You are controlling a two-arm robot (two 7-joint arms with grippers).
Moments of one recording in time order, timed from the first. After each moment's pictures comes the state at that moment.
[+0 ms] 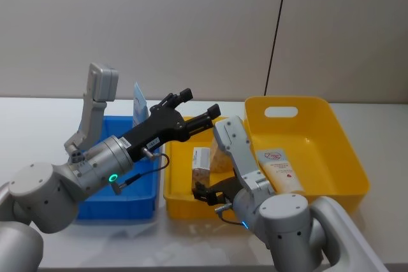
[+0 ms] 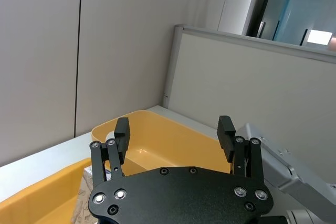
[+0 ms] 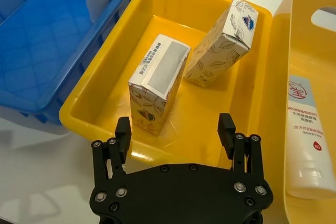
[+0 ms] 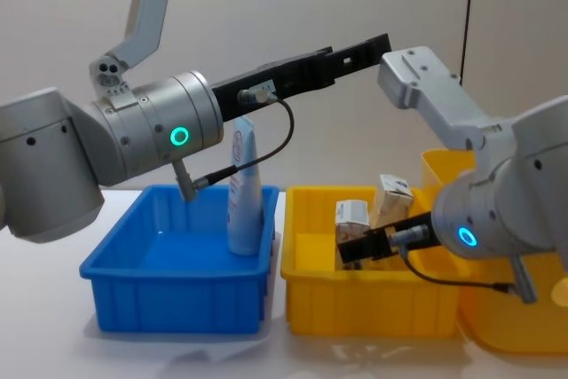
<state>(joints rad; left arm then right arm) -0.67 0.11 0.41 -1.02 -0.60 -0.08 -0.80 0.36 -0.02 -0.34 -1.42 -0.11 0.67 0.05</state>
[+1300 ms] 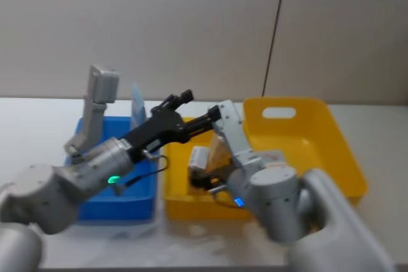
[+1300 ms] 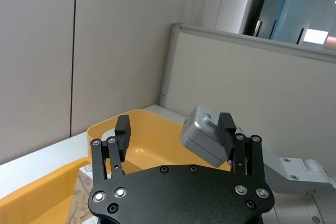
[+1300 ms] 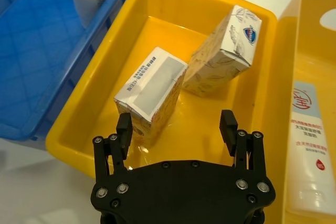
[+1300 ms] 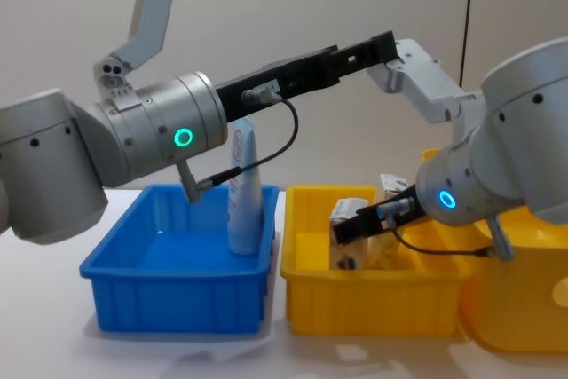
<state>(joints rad) -0.67 0.11 0.42 -1.02 -0.60 -0.08 -0.80 0.49 -0.07 -0.30 -1.29 -0.13 0.72 0.09</state>
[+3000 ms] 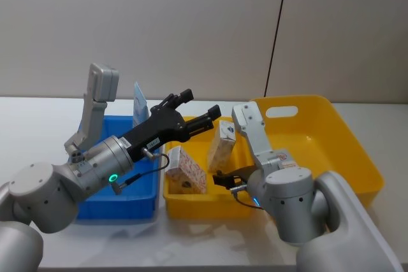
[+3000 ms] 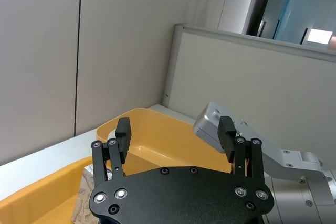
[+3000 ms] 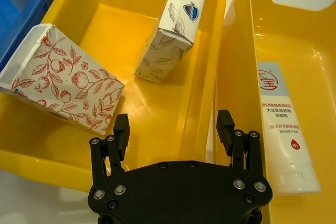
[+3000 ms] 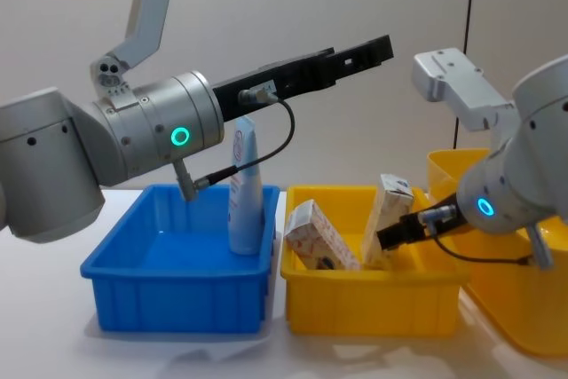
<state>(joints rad) -0.67 0.11 0.41 -1.02 -0.60 -0.08 -0.80 0.47 -0.08 -0.23 -1.30 -0.17 0.75 0.03</state>
